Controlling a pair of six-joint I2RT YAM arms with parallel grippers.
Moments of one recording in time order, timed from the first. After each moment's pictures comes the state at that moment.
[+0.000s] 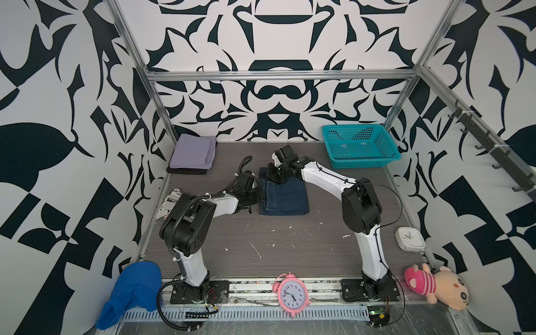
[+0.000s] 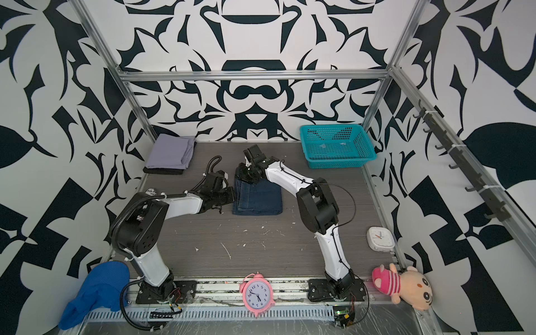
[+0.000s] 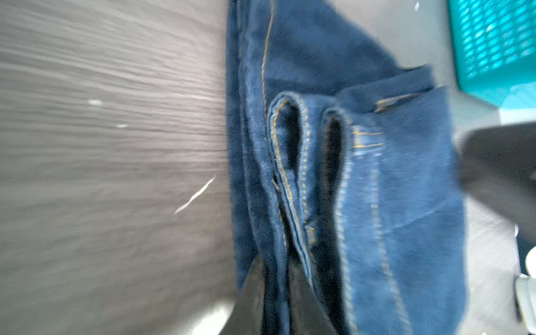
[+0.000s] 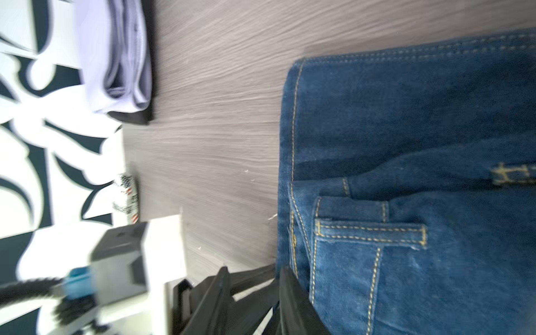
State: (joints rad) left arm -0.47 1.73 0.87 0.08 0.16 -0.62; right arm 0.62 2.12 1.74 -0.45 -0.33 0.82
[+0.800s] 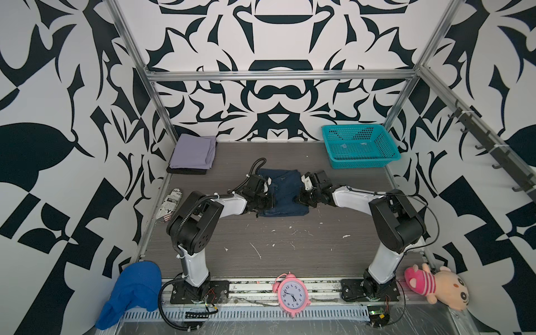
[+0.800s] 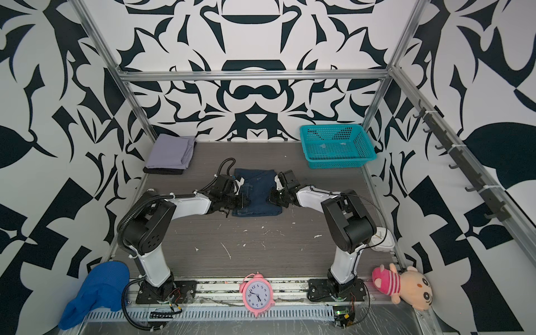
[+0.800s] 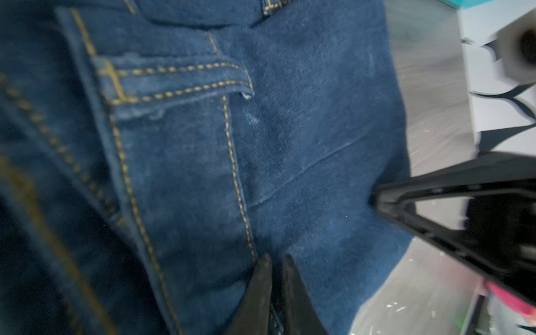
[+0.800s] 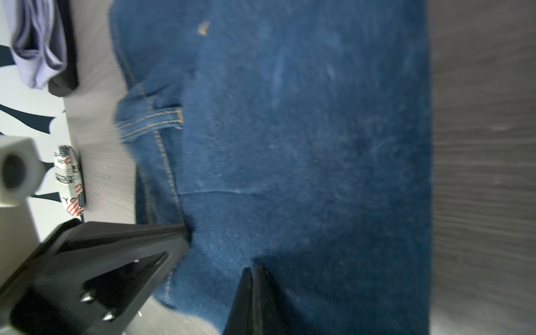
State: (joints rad) left arm -0.58 1.82 0.93 0.06 0.35 -0.54; right arm 0.45 1.79 0.98 -0.13 -0.41 0.72
